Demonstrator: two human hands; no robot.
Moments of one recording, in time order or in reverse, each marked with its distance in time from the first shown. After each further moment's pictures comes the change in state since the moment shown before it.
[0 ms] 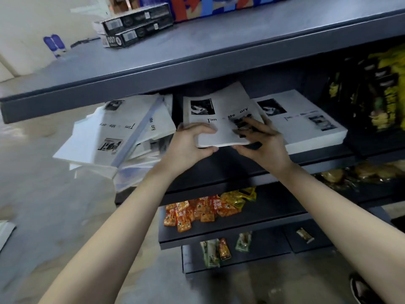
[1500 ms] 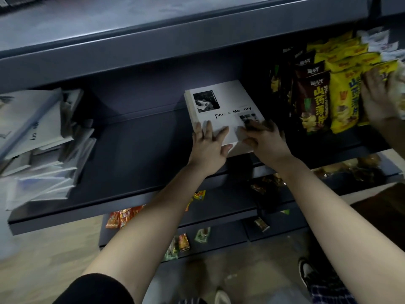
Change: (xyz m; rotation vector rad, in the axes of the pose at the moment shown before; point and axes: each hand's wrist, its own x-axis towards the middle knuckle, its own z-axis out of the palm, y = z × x) left_hand 0.101 0.088 0.256 0.476 -0.410 -0.165; right_hand -0.033 0.202 -0.108 -0.261 -0.589 0.564
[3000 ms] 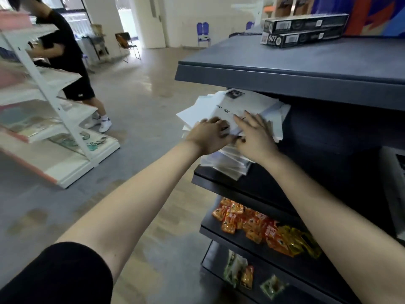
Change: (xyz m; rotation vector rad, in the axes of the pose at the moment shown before) left_hand -0.230 -0.326 -0.166 0.020 0.182 -0.571; right_hand -0.004 -0.449 0.087 0.040 -0.014 -0.760
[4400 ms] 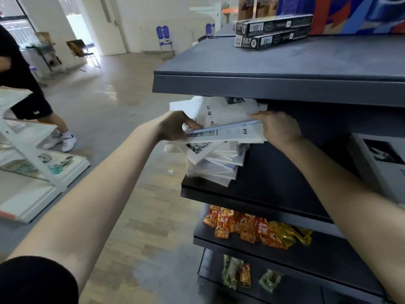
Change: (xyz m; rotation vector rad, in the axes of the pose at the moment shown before) left_hand 0.030 -0.056 -0.052 -0.131 -0.171 0.175; right_hand 0.018 0.077 -0.031 -0.183 0.101 0.133
